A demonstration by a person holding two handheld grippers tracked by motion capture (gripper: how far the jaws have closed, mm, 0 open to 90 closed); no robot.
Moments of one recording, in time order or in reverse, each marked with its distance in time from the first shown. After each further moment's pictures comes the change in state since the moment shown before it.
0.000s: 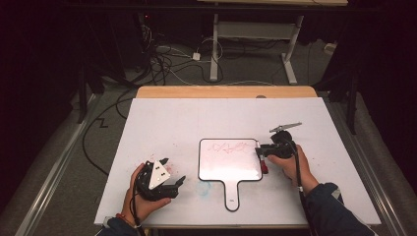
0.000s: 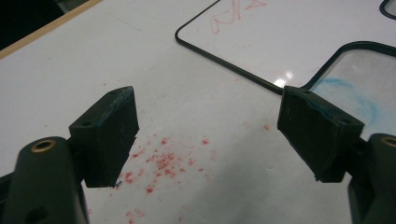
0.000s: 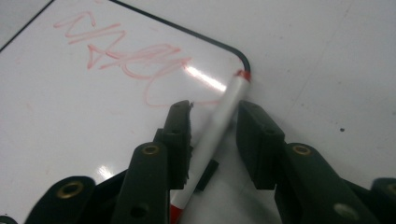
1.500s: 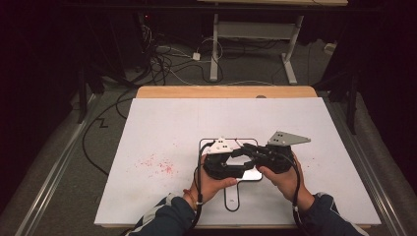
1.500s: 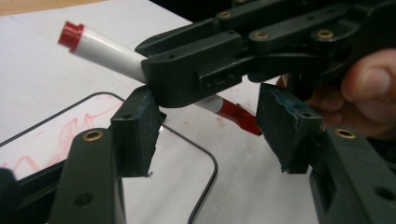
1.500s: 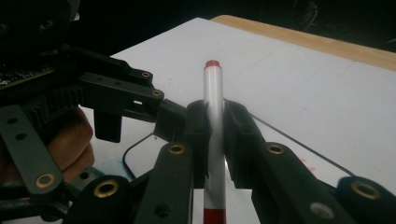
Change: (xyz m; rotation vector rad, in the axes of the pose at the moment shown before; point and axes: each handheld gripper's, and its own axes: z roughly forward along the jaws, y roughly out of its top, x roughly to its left) left arm -0.121 0.055 0.111 0.046 -0.410 -0.447; right arm 0.089 -0.004 -0.059 -0.405 0.140 -0.204
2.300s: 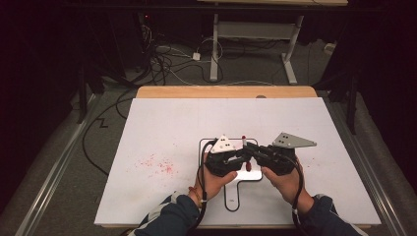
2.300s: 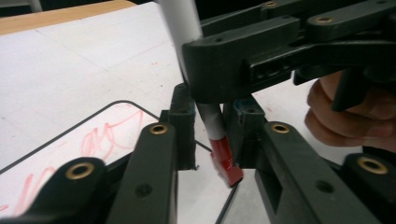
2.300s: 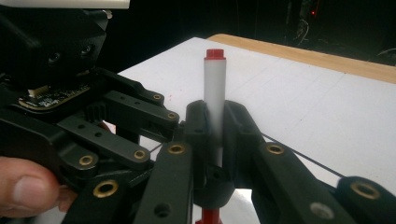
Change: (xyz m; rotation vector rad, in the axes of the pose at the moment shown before) left arm 0.004 -0.002 0.008 -0.020 0.038 0.090; right arm 0.004 -0.002 -0.007 -0.072 -0.004 0.028
